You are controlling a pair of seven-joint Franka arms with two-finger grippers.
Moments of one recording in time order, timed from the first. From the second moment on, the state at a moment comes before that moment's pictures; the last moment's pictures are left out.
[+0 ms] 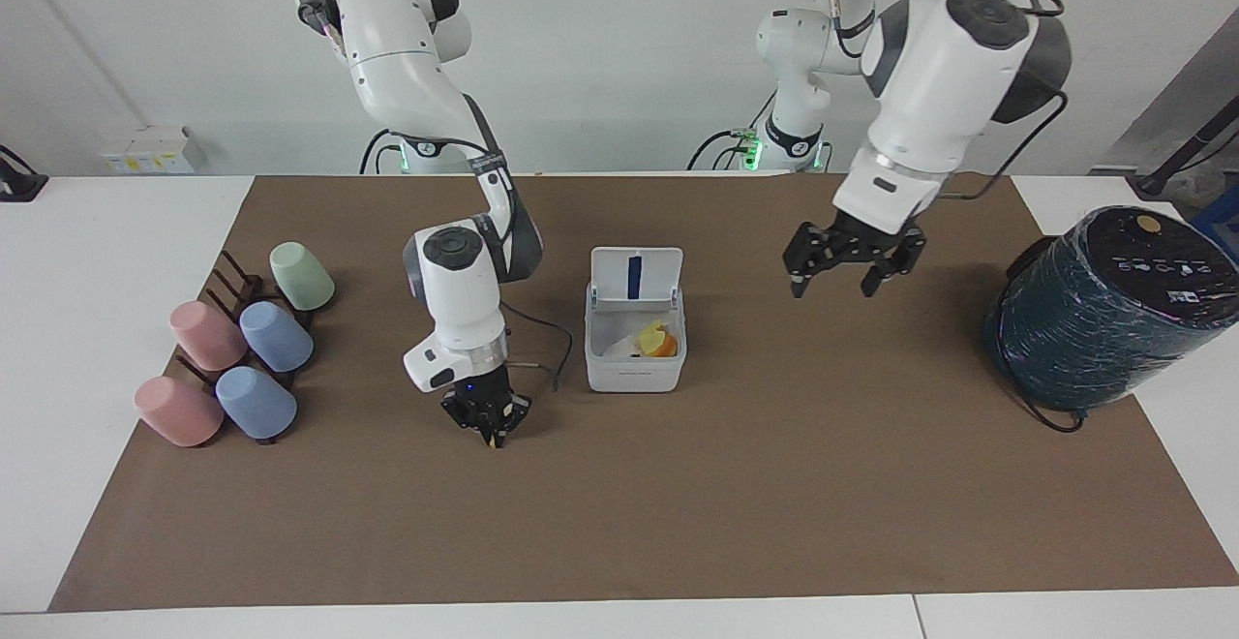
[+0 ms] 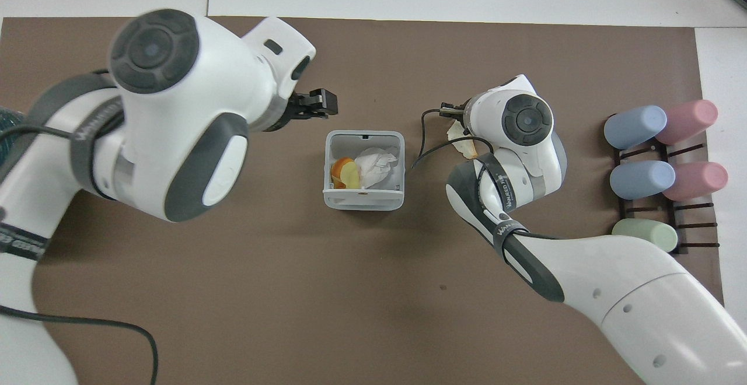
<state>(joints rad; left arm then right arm) -0.20 0.20 -0.02 -1.44 -0.07 1.76 -0.19 0.27 0.56 0.00 -1.76 -0.16 2.63 0.60</state>
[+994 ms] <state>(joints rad) -0.10 0.09 -0.04 -1.47 0.02 1.68 0.04 0.39 0.42 0.10 -1.56 -0.16 2.33 0.77</state>
